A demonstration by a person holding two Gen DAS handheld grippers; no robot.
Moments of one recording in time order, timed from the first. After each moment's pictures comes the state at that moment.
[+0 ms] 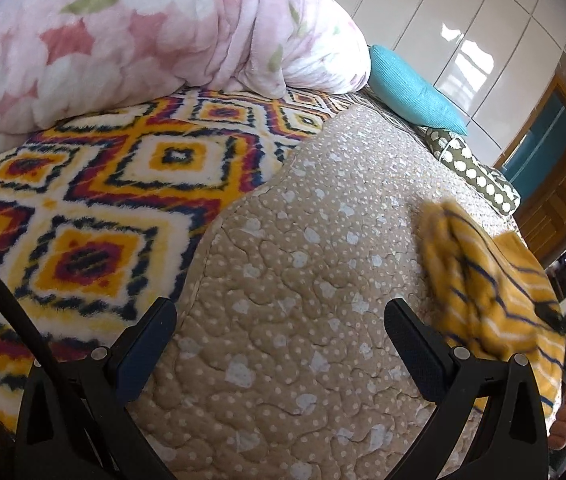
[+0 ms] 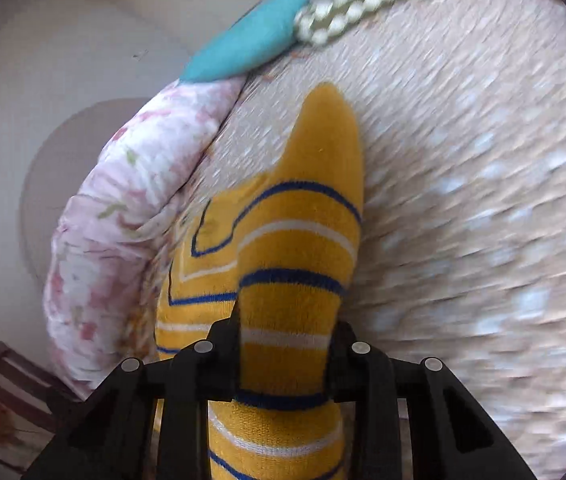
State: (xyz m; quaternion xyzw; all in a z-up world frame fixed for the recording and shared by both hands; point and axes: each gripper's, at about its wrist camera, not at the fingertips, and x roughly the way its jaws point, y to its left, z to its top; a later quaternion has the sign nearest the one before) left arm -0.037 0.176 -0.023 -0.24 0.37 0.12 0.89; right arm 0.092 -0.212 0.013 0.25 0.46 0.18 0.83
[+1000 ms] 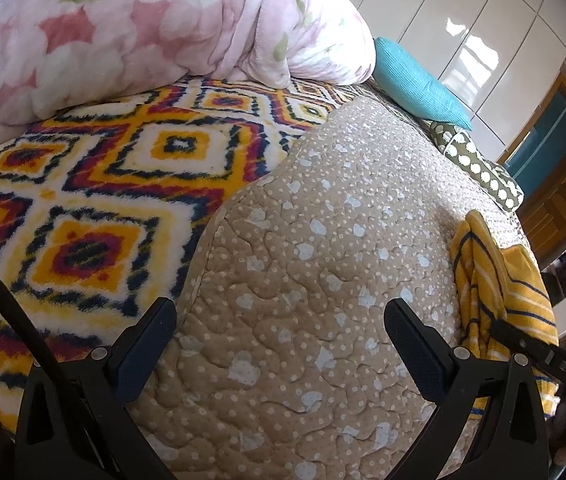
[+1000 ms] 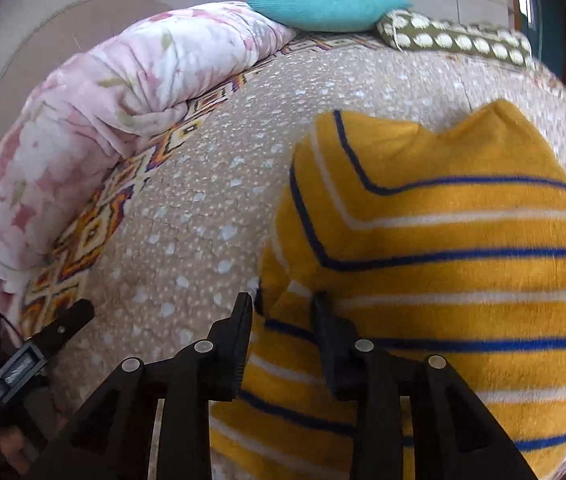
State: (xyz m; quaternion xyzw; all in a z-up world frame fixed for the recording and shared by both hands) left arm -0.034 0.178 -0.028 -0.25 0.38 0.13 0.88; right arm 0.069 -0.087 0.005 0.06 0.49 0.22 0.84
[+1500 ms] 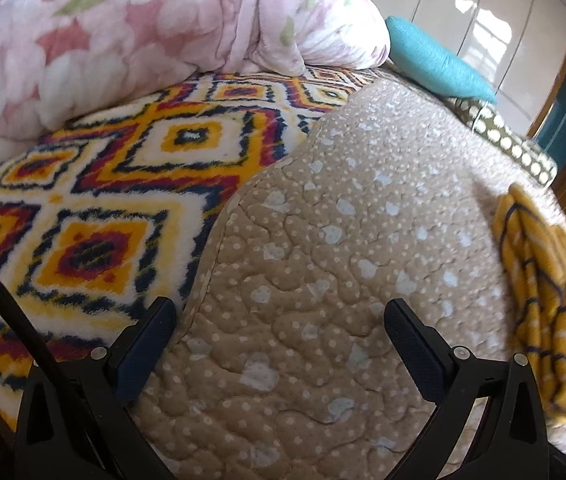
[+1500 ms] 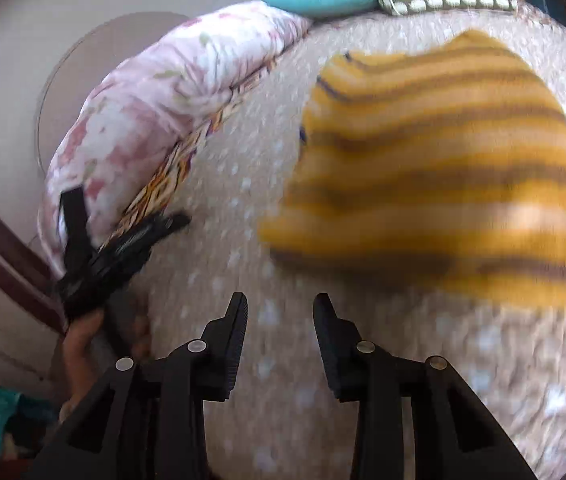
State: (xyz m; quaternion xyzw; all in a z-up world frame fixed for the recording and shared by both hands) left arm -0.019 0.163 -0.044 -0.17 0.41 0.18 0.88; right arm -0.046 -0.124 -0.002 0.12 0.48 0.26 0.82
